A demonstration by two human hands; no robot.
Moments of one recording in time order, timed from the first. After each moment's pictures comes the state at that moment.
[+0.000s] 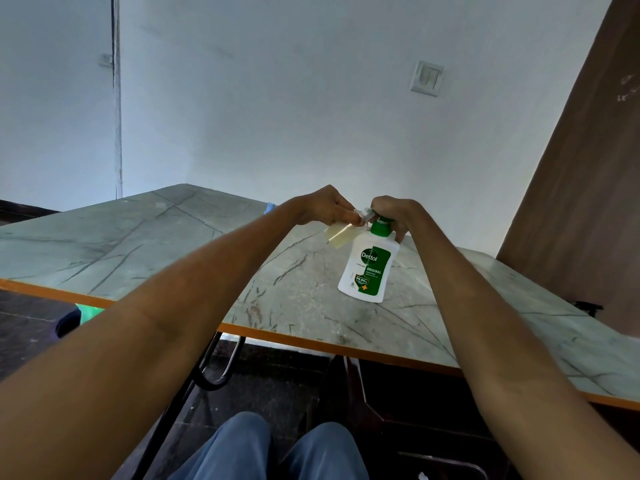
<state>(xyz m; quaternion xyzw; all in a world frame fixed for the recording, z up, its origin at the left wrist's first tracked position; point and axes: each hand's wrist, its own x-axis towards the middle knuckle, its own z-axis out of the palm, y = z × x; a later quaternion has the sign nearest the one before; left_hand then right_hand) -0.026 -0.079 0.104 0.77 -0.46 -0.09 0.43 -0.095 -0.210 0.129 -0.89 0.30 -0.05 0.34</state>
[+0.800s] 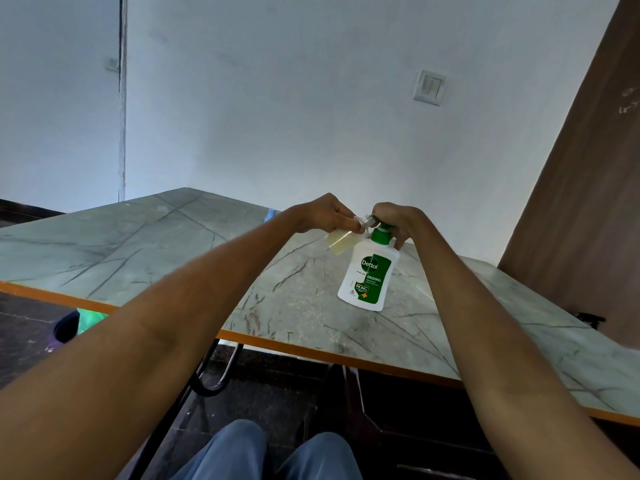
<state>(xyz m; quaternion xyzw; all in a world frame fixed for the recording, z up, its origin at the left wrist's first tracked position) -0.023 -0.080 0.102 0.76 -0.46 -0.10 0.45 -0.093 -0.211 0.133 -0.89 0.29 -0.04 0.35</state>
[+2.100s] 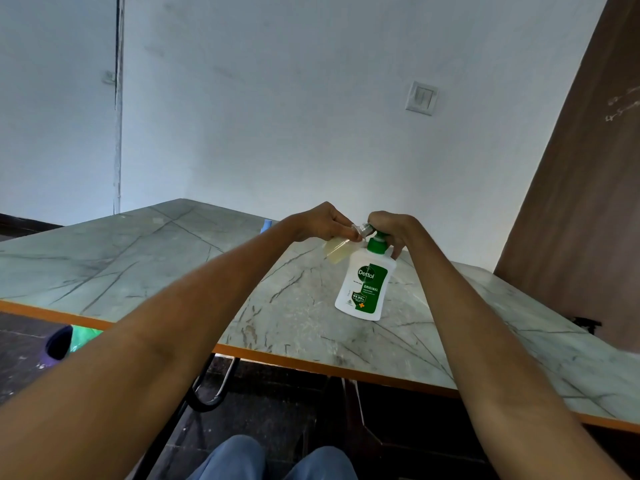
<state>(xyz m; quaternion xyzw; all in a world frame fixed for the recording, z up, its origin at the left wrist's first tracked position) -0.026 -0.080 0.106 0.76 -0.45 -0.10 0.45 -0.094 -0.210 0.134 -0.89 0.30 -0.03 0.34</state>
